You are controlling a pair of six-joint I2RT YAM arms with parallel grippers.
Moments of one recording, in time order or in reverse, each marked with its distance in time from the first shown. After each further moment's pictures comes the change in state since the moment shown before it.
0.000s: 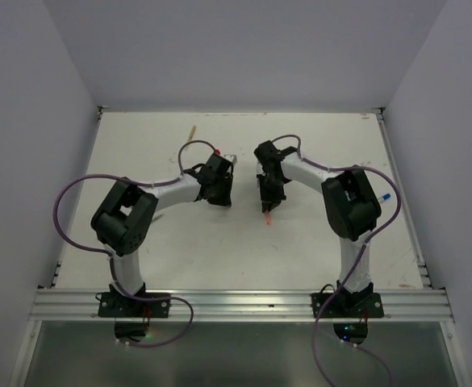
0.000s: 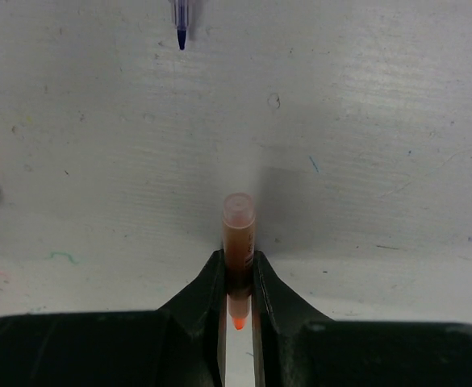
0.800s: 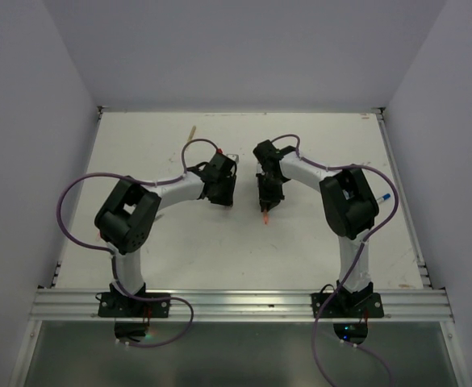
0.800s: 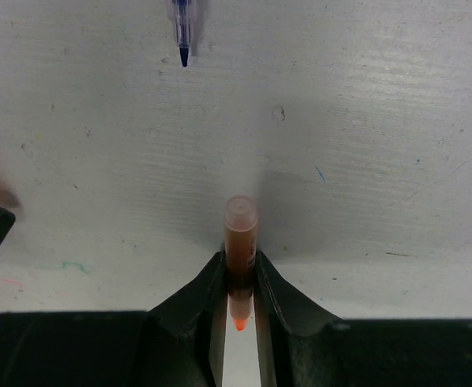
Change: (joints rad) left arm -0.012 0.032 0.052 -0.058 -0.047 0.001; right arm 0.003 0.028 0.023 0.003 -0.006 0.039
